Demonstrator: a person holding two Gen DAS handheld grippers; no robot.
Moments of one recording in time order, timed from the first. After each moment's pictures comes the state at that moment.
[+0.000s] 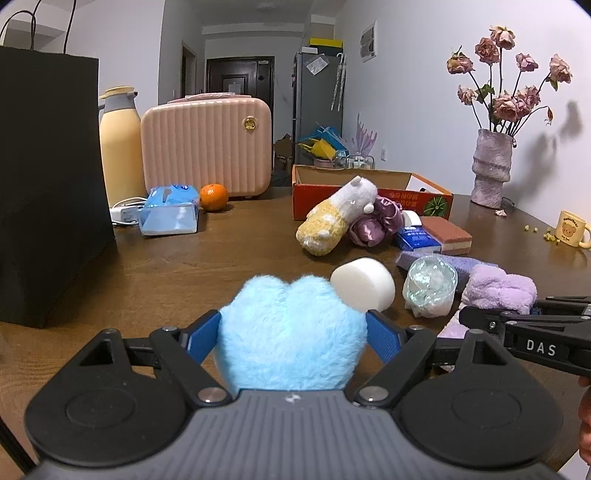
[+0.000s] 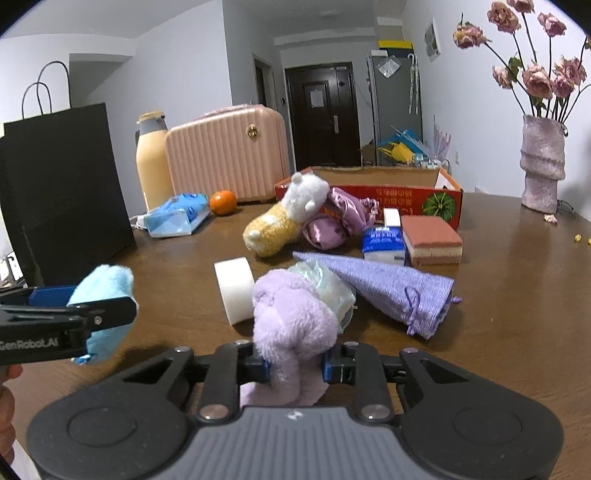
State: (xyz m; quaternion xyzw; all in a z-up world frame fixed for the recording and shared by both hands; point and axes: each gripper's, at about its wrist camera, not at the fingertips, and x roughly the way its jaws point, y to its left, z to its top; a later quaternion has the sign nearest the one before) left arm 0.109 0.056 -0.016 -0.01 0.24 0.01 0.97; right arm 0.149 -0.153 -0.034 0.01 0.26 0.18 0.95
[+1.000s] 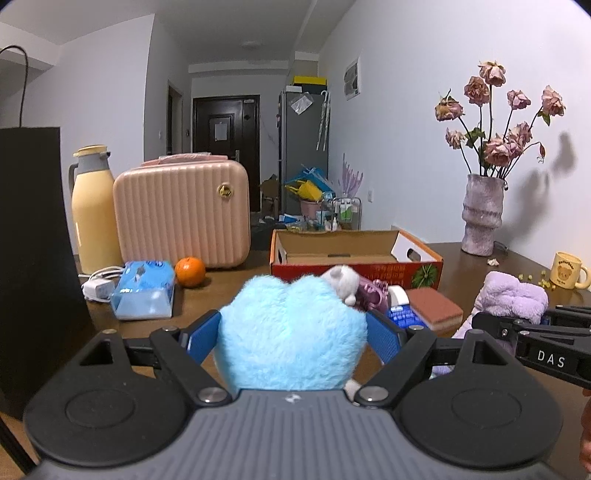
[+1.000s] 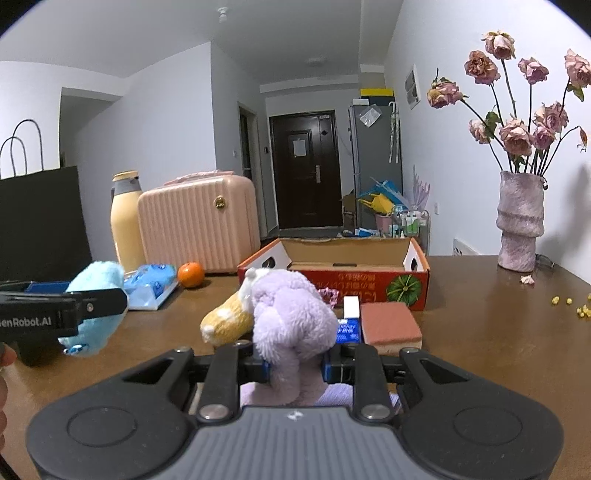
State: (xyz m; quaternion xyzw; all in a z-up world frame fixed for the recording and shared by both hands) left arm 0.168 0.035 0.043 0.01 0.17 -0.01 0.99; right arm 0.197 -0.185 0.017 0.02 0.18 0.15 0.97
